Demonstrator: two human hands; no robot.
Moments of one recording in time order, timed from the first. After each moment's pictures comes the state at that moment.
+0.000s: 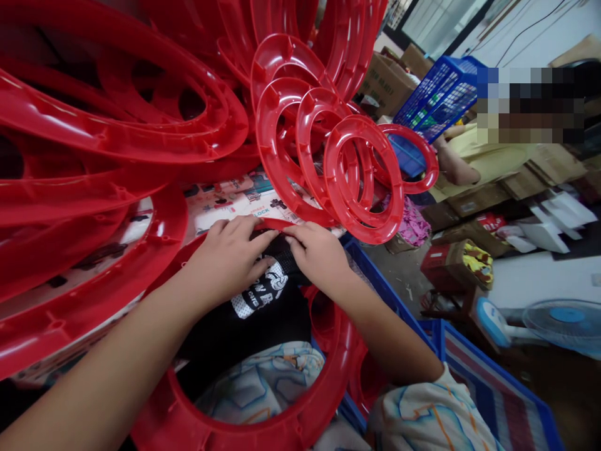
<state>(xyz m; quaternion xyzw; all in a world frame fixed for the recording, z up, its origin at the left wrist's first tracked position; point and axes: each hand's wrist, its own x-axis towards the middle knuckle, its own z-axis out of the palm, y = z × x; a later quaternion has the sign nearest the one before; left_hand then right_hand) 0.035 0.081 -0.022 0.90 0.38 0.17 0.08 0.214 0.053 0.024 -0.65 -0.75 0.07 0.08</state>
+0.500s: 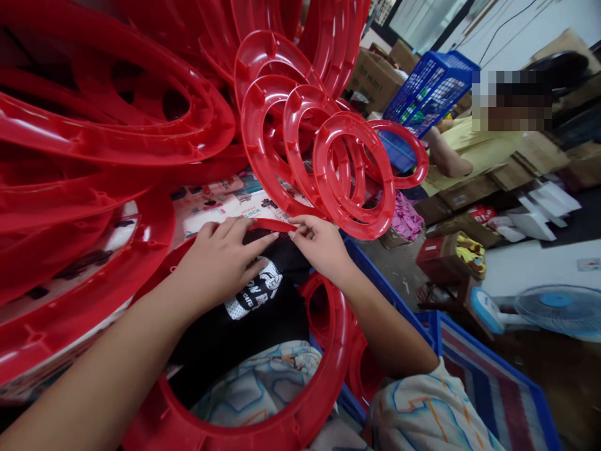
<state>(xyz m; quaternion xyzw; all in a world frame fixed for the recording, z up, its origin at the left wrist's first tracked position) 0.033 0.078 -0.027 0.92 0.36 0.16 0.04 0.236 0.059 0.007 -0.69 -0.62 0.25 0.29</state>
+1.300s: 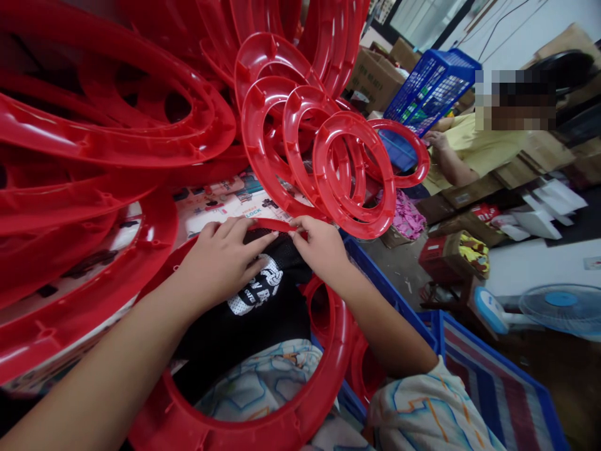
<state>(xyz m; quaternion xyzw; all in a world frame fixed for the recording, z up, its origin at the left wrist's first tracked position) 0.033 0.078 -0.026 0.92 0.37 0.15 0.05 0.230 0.056 0.020 -0.69 -0.69 0.13 0.16</state>
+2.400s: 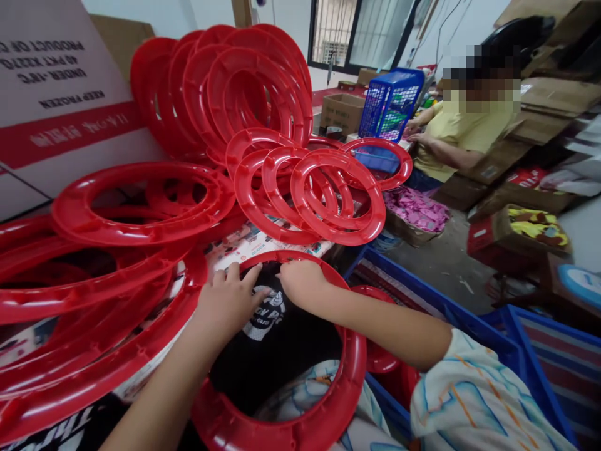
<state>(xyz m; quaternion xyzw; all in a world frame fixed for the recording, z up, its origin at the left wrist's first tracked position) 0.034 0.056 -0.002 0.87 0.49 0.04 0.04 0.195 0.034 0.018 -0.67 -0.74 0.06 -0.06</state>
